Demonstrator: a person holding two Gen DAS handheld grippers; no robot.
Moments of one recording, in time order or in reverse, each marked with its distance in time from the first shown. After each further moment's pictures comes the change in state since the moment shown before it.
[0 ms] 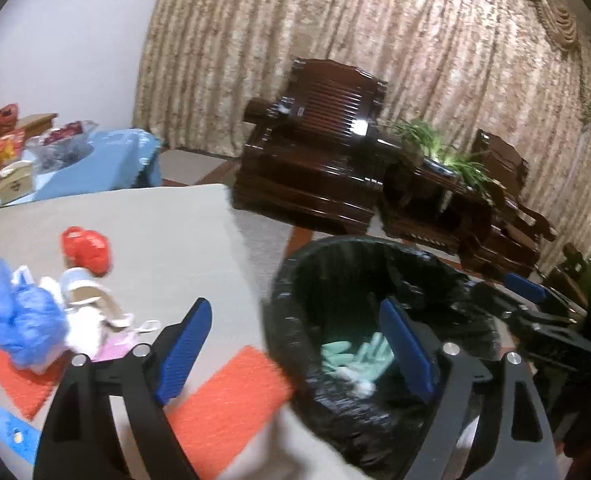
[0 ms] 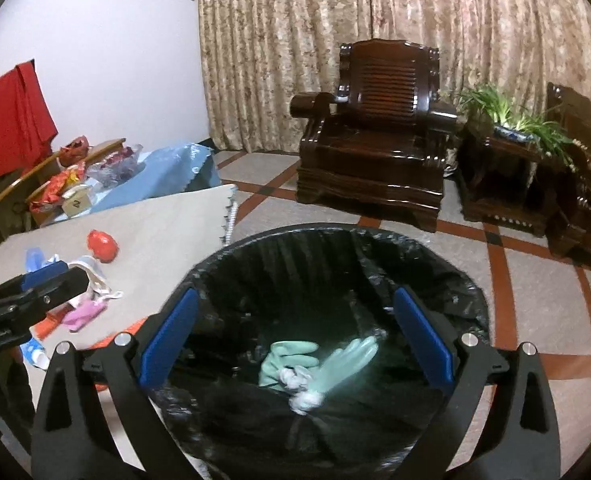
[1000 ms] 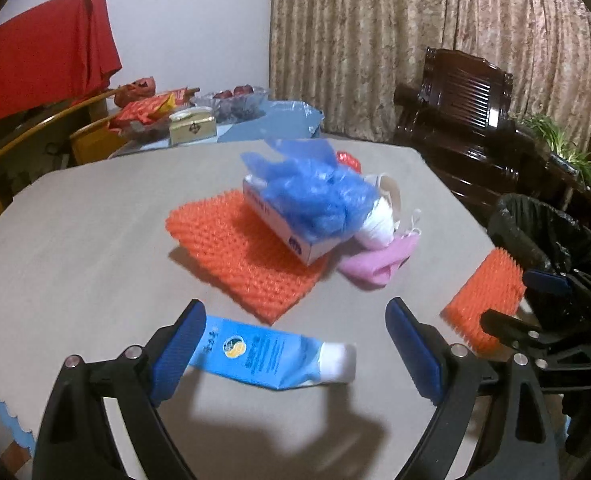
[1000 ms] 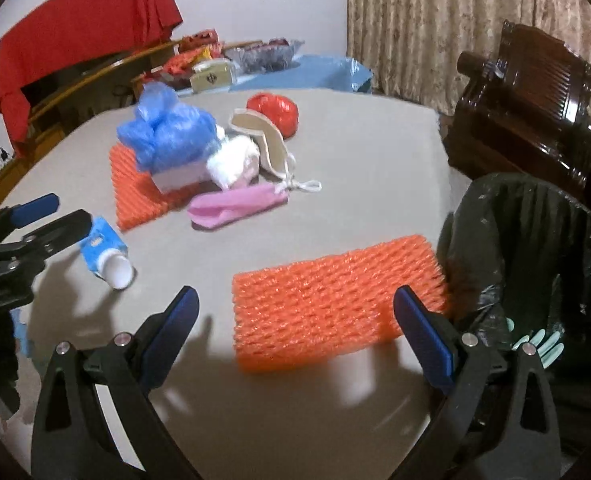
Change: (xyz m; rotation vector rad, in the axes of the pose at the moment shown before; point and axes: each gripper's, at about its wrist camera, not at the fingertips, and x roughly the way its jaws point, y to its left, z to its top) left arm -0.087 0.147 -0.098 -0.087 0.054 0.451; right arm 0.076 0.211 -0.077 -0.318 0.241 0.334
